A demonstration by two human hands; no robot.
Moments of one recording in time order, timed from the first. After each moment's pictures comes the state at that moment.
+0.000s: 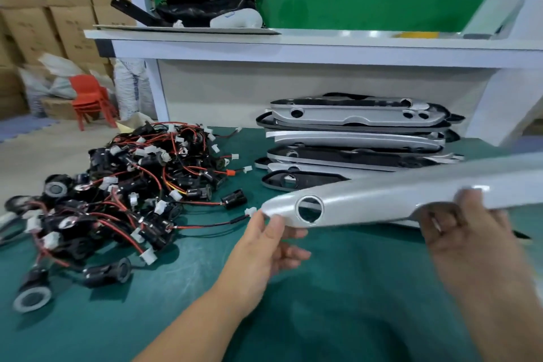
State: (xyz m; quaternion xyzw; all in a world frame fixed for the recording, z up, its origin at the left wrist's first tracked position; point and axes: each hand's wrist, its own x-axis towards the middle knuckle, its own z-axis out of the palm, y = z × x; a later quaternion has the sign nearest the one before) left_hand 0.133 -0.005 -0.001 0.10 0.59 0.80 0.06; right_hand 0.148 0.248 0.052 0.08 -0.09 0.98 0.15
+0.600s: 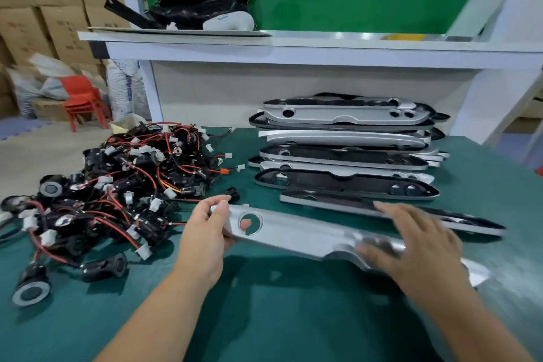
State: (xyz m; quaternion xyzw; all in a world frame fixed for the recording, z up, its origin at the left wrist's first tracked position) left_hand 0.114 -0.039 0.005 -0.09 0.58 0.80 -0.09; right_hand 0.178 0.234 0.017 -0.04 -0.97 0.14 0.17
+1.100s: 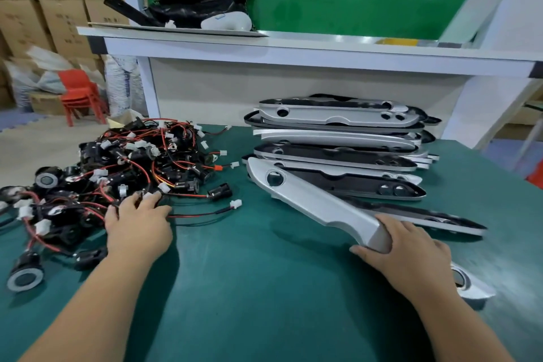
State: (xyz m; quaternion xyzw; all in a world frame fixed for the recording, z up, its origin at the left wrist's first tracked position) left_hand 0.094 -0.128 0.000 -0.14 0.99 0.00 -0.06; right_hand 0.161 0.259 0.000 -0.11 -0.98 0.09 0.14
